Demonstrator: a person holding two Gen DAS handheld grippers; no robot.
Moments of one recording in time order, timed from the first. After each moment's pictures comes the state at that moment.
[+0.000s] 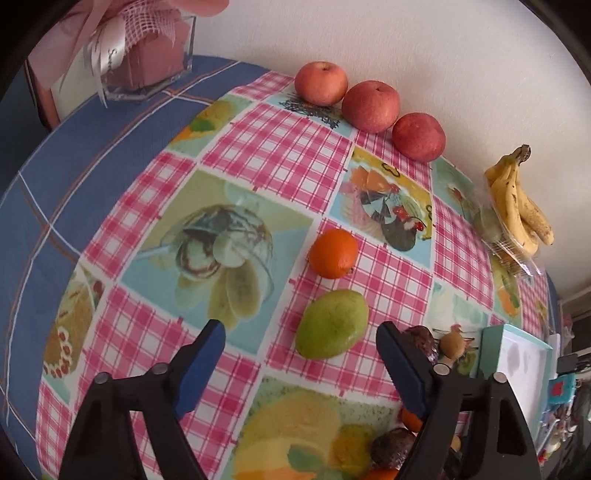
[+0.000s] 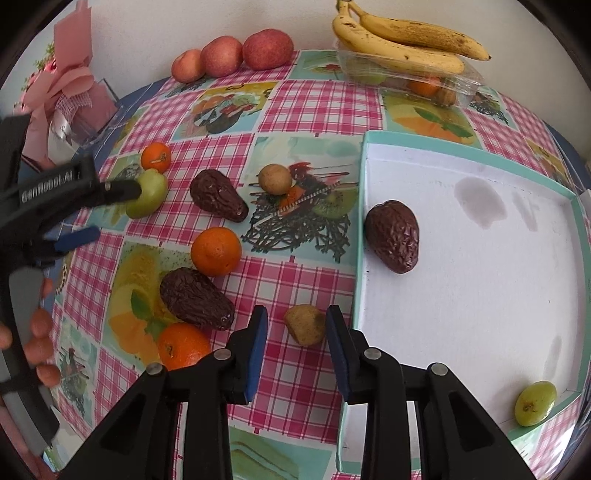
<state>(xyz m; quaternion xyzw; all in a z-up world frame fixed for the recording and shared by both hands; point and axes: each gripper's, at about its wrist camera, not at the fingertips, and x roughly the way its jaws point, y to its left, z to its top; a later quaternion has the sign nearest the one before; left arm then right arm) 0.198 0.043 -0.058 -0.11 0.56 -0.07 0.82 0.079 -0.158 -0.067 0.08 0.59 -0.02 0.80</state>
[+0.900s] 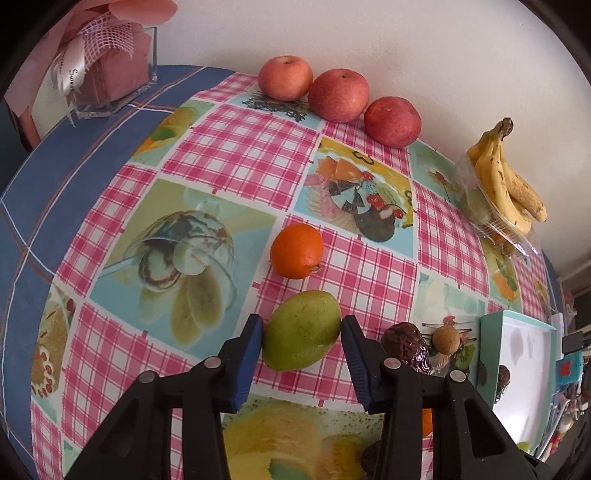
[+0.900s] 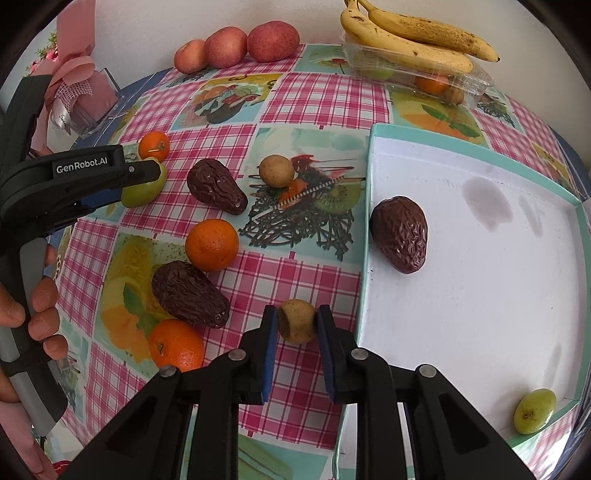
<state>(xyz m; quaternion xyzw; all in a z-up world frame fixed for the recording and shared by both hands) 0.201 0.021 -0.067 -0.09 0.55 -0.10 0.82 0.082 -0.160 -0.074 0.08 0.59 -0.01 0.80</state>
